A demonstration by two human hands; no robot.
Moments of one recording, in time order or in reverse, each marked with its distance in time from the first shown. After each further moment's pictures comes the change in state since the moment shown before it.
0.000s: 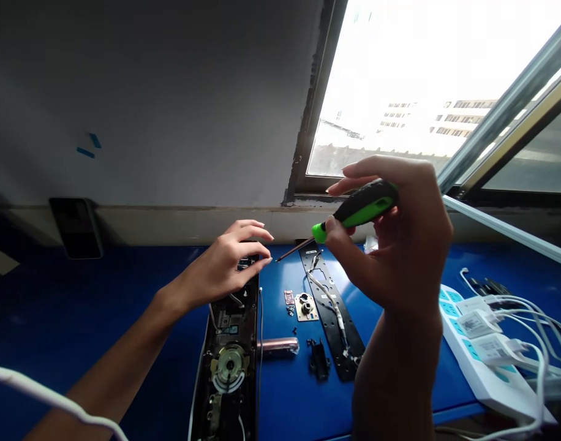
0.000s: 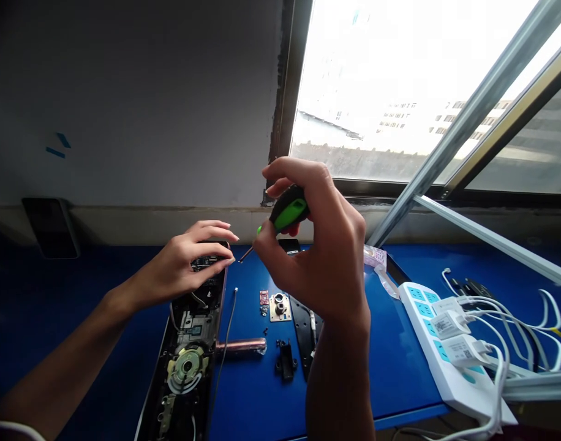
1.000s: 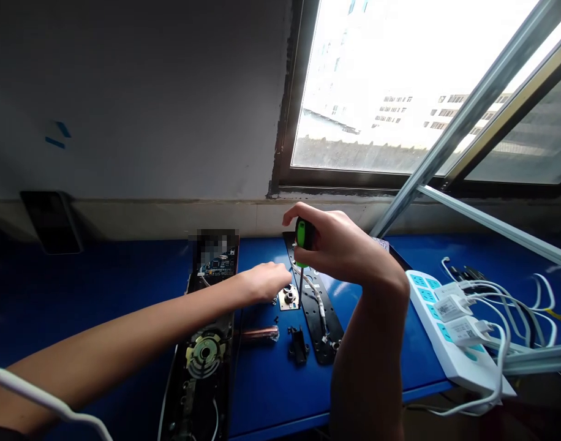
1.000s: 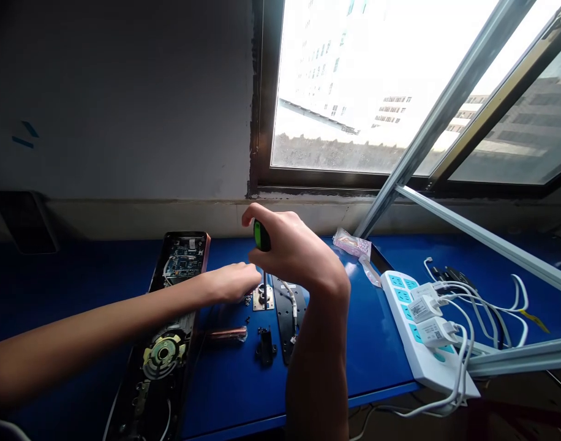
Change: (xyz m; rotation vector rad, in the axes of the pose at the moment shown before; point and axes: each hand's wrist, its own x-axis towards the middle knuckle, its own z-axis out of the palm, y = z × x) left_hand 0.055 0.032 0.113 0.255 -0.918 -0.179; right_hand -0.004 0.042 -0.017 -0.192 -0.751 0.274
